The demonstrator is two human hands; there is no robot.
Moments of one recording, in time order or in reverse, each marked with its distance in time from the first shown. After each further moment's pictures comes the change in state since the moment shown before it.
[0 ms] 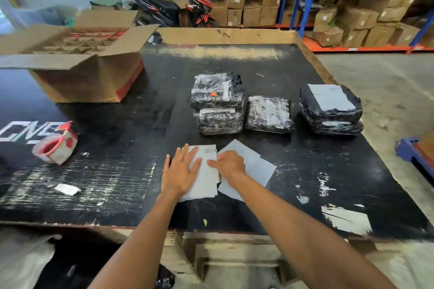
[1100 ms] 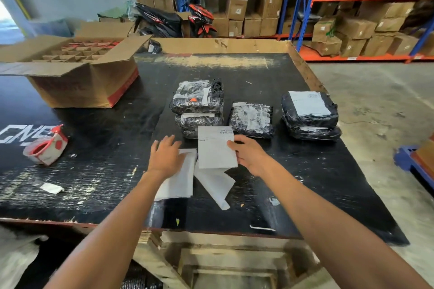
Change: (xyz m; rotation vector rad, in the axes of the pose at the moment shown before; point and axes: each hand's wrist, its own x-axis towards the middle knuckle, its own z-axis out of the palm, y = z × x) left_hand 0.027 0.052 -0.033 0.253 0.031 0.006; right_hand 0.021 0.028 -0.119 0.596 -0.275 -0.111
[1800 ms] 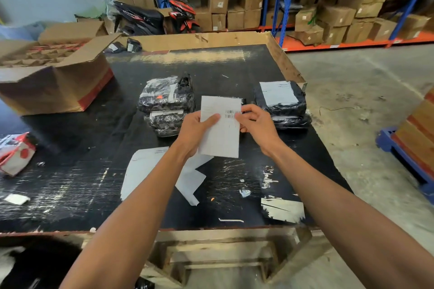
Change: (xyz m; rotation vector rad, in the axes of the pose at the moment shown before) left_hand 0.015 0.172 -0.034 -1.398 -0.144 -0.013; right_hand -0.028 -0.040 -0.098 -0.185 0.192 -0.496
